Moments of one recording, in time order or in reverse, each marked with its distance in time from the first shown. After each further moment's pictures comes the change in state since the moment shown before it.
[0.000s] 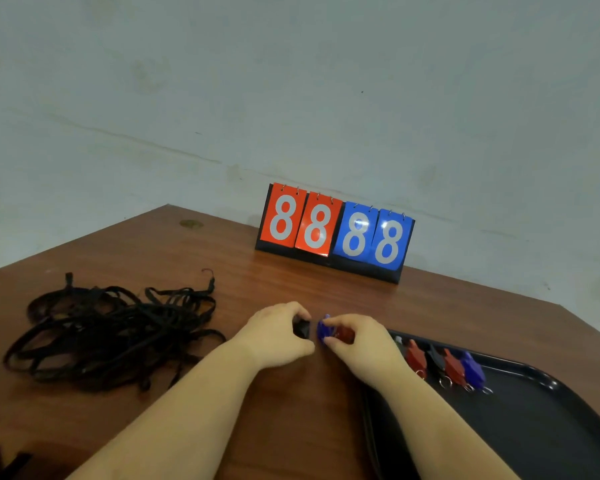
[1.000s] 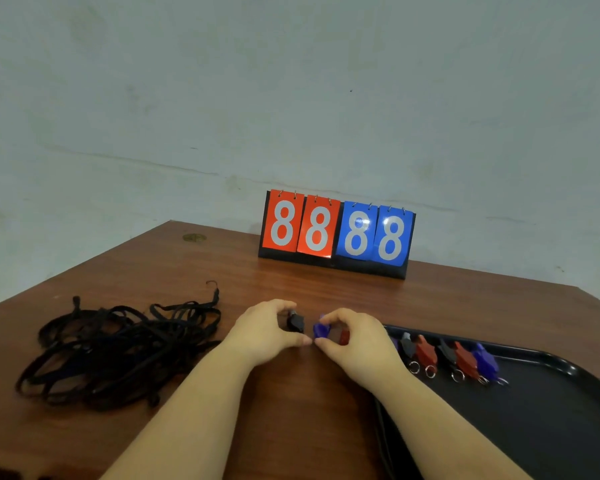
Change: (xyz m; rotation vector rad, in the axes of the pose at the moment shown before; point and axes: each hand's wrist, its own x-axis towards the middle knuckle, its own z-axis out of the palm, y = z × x) left_hand -0.005 -0.002 -0.016 -0.062 0.067 -0.089; right_hand 0.001 -0.005 0.015 0.082 0.070 -0.039
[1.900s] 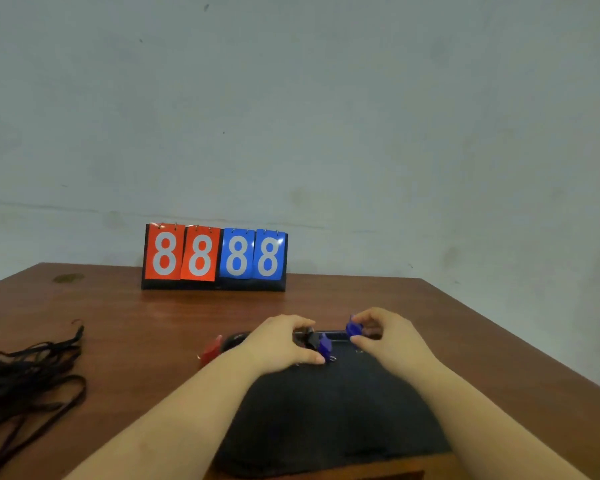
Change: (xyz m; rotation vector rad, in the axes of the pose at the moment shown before) left_hand -0.025 0.172 0.111 0.125 -0.269 0.375; right_hand -0.111 0.122 -0.184 0.013 0.187 0.289
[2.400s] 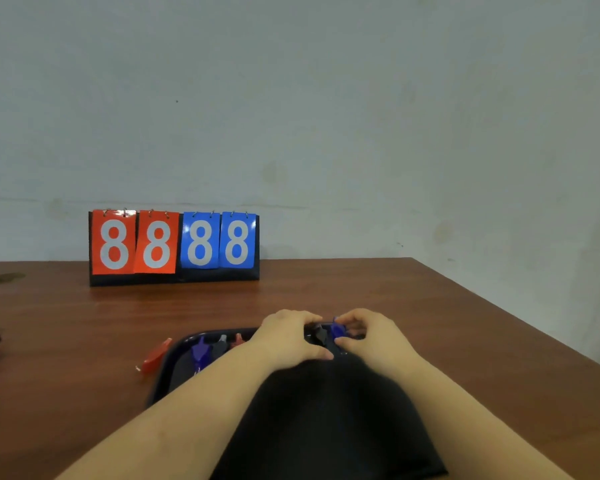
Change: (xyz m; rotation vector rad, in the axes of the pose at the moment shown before) left_hand 0.082 0.011 0.058 0.157 -0.024 0.051; right_hand 0.048 0.069 0.022 0.060 -0.067 0.062
